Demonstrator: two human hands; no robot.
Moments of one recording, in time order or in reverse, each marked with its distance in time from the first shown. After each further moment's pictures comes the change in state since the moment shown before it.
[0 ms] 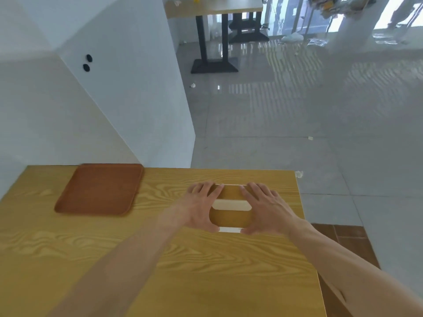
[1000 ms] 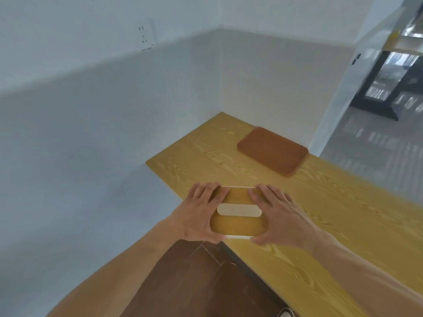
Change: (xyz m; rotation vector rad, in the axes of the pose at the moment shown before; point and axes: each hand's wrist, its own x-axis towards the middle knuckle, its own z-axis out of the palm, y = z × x) left_hand -0.536 -0.104 0.149 -0.083 0.426 -0.504; right_hand -0.079 -0.462 0.010 -0.134 0.042 -0.692
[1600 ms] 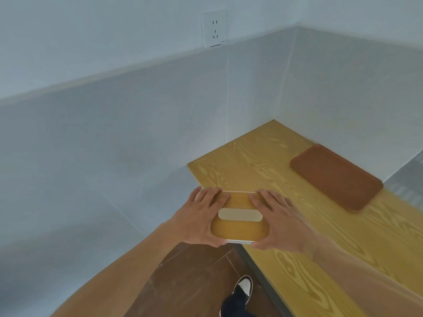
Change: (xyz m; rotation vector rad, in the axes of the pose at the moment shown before) left_hand -0.036 -0.146 0.027 -0.035 0.019 -0.207; right_hand 0.163 -0.069 0.024 0.022 -0.061 -0.211
